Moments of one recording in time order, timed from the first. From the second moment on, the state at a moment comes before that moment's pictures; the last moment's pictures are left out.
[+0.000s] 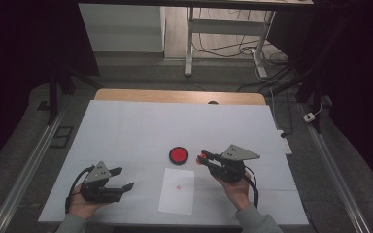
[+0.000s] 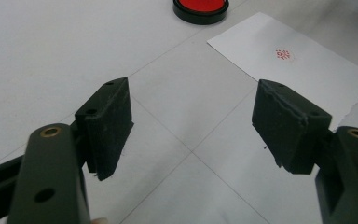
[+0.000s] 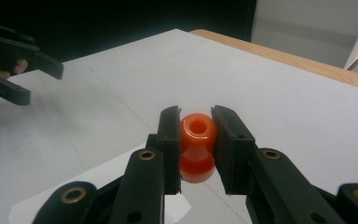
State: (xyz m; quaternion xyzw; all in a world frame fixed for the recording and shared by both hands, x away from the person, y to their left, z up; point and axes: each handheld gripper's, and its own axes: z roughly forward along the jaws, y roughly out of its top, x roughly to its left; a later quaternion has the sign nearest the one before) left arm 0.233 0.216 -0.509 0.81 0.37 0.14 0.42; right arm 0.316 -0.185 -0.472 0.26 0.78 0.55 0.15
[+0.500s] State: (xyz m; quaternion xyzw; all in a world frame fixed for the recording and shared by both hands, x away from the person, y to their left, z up) left arm 0.235 0.215 -0.511 0.82 0.37 0.14 0.42; right arm 0.346 -0.178 -0.489 0.28 0.80 0.51 0.16
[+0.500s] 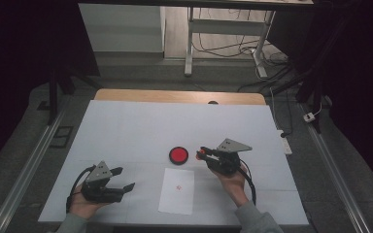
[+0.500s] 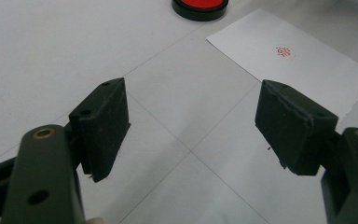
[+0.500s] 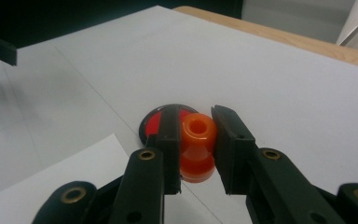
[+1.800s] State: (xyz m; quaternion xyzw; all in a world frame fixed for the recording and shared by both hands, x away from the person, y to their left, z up) left arm 0.236 0.216 -0.512 0.82 0.38 0.13 0.41; right arm 0.381 -0.150 -0.528 0.29 0.84 0.42 0.16
